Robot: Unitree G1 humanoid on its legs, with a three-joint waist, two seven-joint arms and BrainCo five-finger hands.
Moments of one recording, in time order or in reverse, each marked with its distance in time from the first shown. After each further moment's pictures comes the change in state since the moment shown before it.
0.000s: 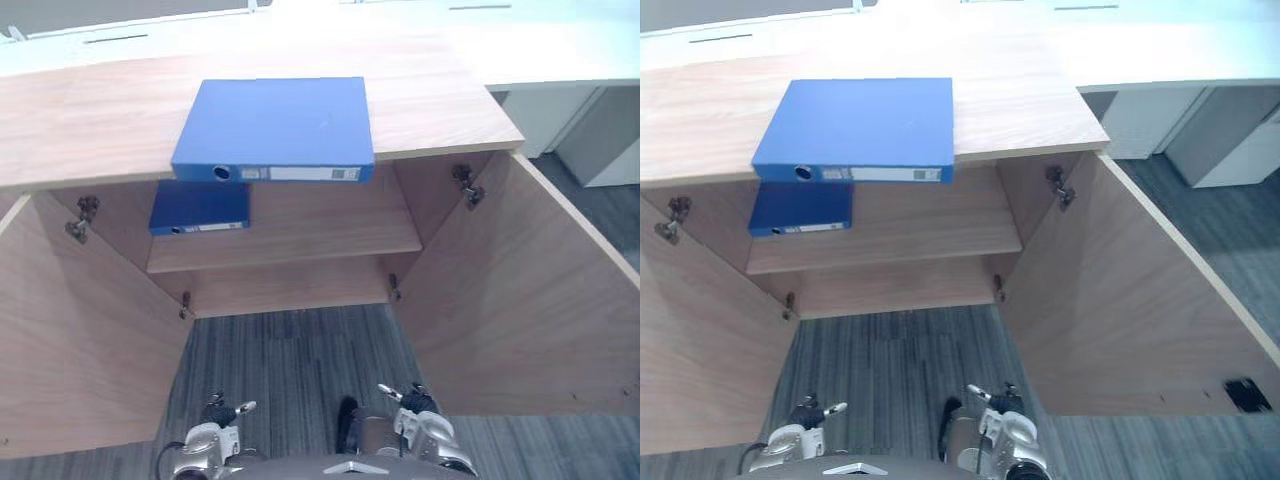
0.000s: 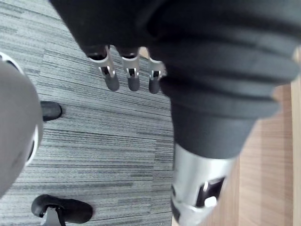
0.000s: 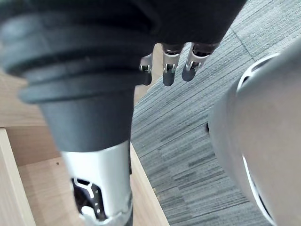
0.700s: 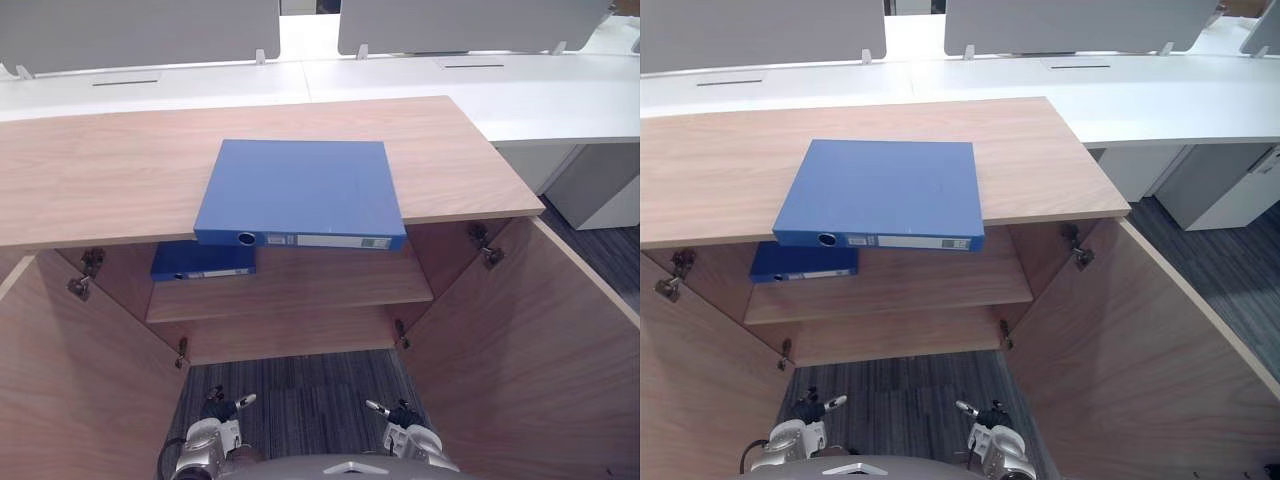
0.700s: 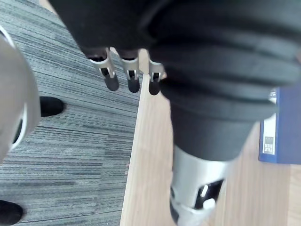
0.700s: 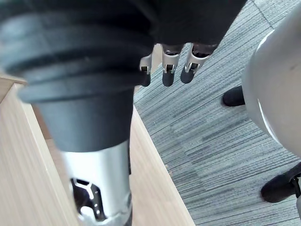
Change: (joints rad) left arm 0.013 0.002 0.001 -0.031 0.010 -0.007 -0.001; right arm 0.018 0.042 0.019 0.034 0.001 0.014 -0.001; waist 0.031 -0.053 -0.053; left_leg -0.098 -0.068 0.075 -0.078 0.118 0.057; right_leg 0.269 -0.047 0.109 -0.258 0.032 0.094
